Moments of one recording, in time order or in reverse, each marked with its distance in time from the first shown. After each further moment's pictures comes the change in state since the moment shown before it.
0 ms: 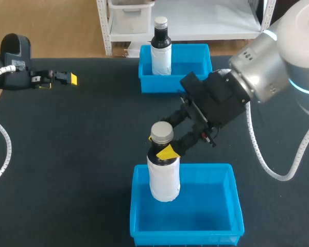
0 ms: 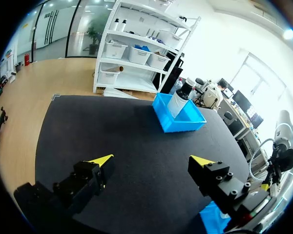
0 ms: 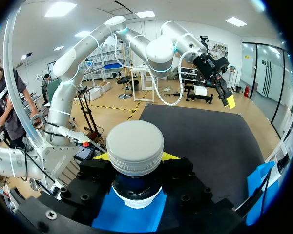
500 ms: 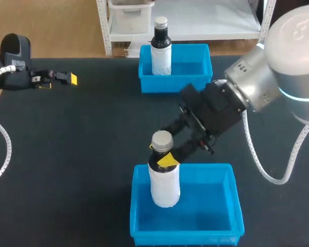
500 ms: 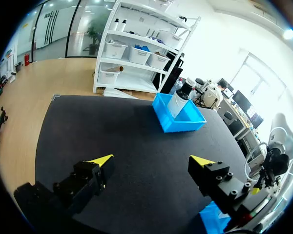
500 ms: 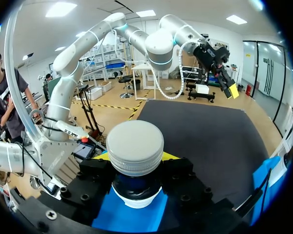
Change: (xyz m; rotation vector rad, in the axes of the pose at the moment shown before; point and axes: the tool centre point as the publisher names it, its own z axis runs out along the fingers) left arm 0.000 0.000 0.000 0.000 0.000 0.000; right arm 0.025 -0.003 0.013 -0.019 -0.003 -0.001
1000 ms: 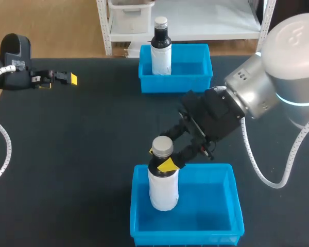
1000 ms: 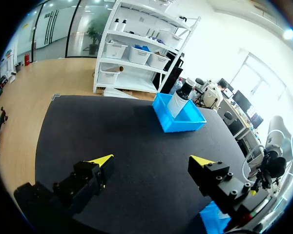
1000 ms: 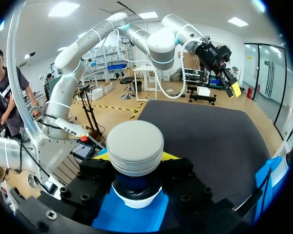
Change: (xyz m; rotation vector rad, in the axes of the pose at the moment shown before) left arm 0.000 0.000 0.000 0.000 0.000 0.000; right arm 0.009 0.000 0.007 -0.008 -0.017 -0.019
